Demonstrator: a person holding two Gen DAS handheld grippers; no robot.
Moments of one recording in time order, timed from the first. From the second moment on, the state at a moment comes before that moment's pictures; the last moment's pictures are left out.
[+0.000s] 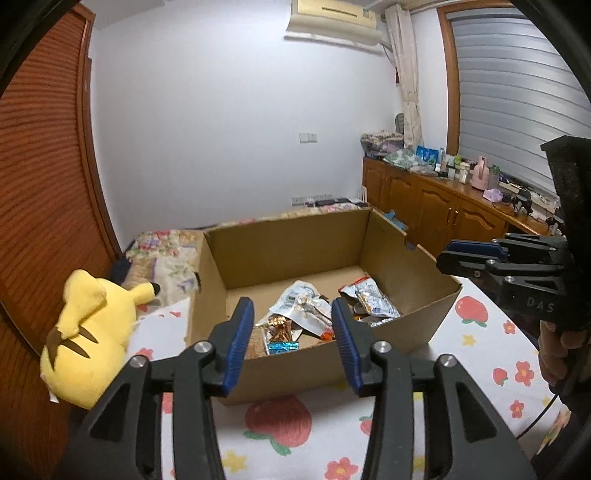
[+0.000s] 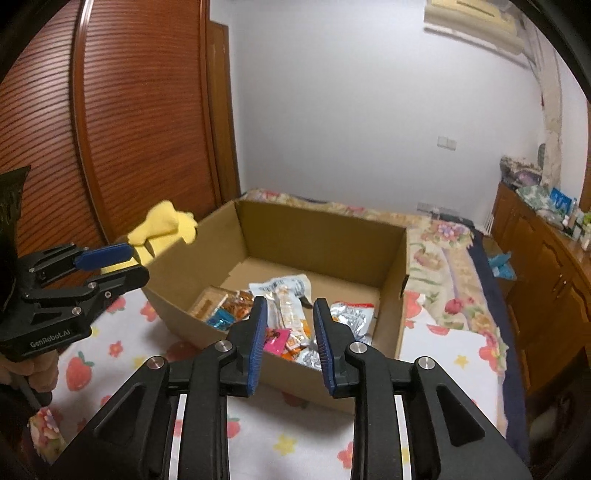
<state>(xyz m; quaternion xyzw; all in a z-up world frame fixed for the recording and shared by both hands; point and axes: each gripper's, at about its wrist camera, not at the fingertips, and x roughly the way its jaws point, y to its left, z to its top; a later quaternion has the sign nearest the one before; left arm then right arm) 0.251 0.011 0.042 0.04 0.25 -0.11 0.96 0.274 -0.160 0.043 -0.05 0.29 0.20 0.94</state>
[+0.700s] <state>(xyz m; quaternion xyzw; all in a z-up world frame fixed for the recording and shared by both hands) 0.147 0.012 0.087 0.04 0.15 -0.05 0.99 0.161 -0.173 0.087 -0.03 0.19 0.16 0.97</state>
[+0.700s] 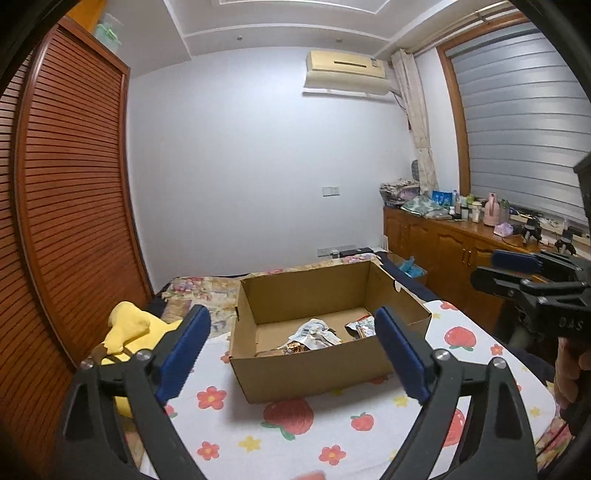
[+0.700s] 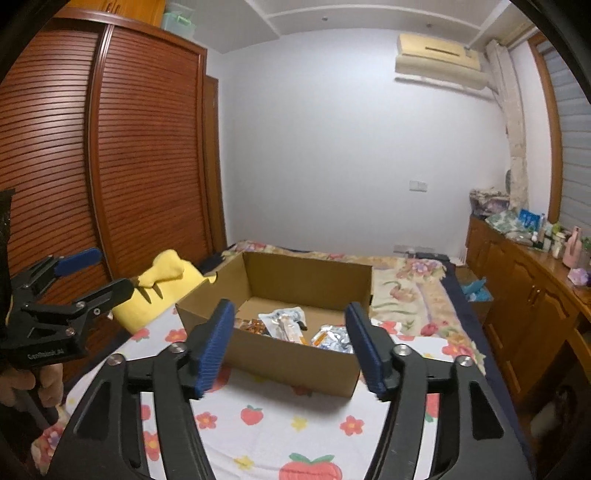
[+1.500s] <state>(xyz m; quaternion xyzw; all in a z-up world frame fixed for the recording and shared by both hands) 0.084 0.000 0.062 0.03 0.16 -0.03 0.99 0.096 -0.183 0.073 -0.02 0.15 0.09 0.98</state>
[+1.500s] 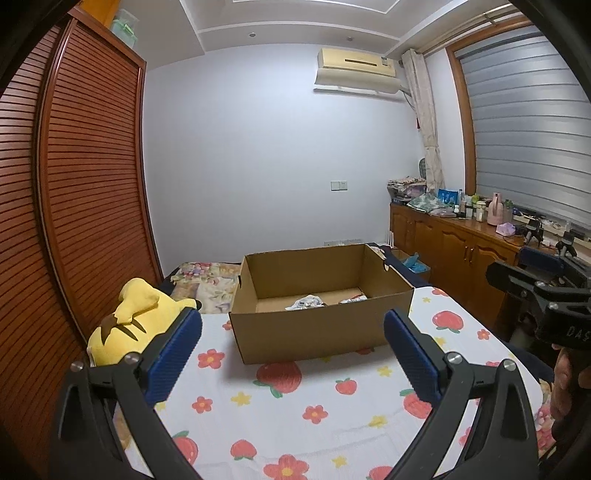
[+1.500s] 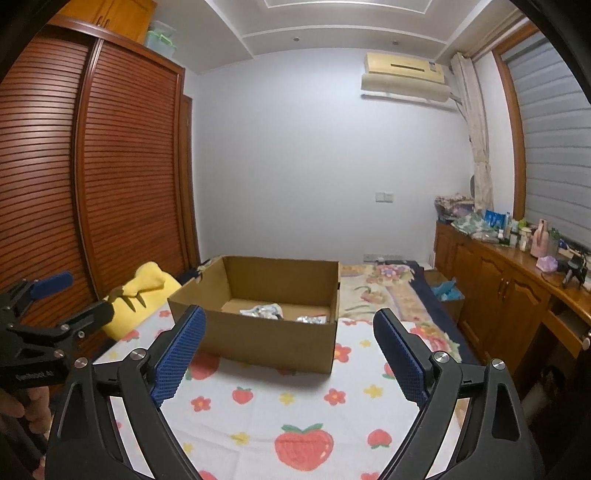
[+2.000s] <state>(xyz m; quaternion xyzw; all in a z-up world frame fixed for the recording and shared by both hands) 0.070 0.001 0.037 0.02 0.17 -0.02 0.98 0.079 -0.183 0.047 -0.01 0.17 0.08 0.98</state>
